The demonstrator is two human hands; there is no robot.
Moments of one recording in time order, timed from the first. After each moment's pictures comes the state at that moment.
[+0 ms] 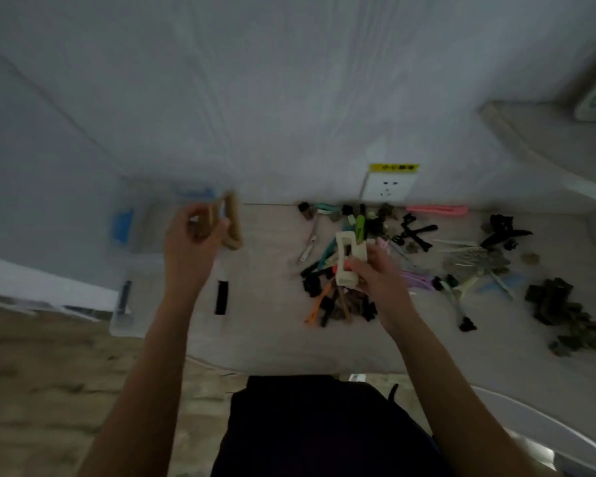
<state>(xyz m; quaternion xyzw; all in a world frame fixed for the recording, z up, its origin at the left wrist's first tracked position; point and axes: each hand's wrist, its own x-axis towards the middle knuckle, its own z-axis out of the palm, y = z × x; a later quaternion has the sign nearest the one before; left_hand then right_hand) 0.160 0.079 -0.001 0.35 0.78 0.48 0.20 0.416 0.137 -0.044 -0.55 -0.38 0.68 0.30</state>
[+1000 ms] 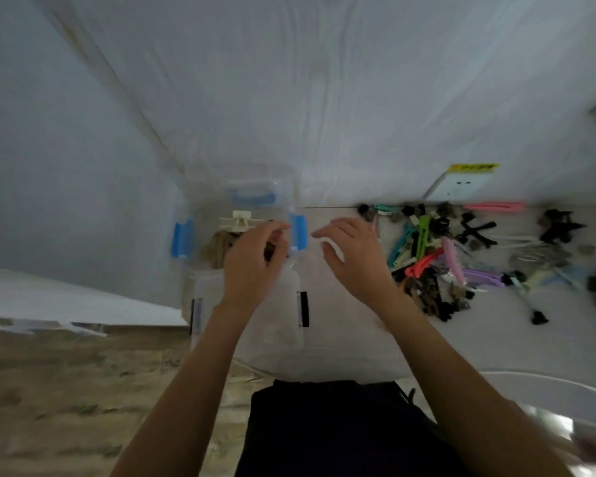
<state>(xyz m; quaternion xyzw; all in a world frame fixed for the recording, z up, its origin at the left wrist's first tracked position) 0.076 0.068 -0.029 0.59 0.70 0.38 0.14 0.246 0.129 -0.039 -0.43 -0.86 0.17 0.23</state>
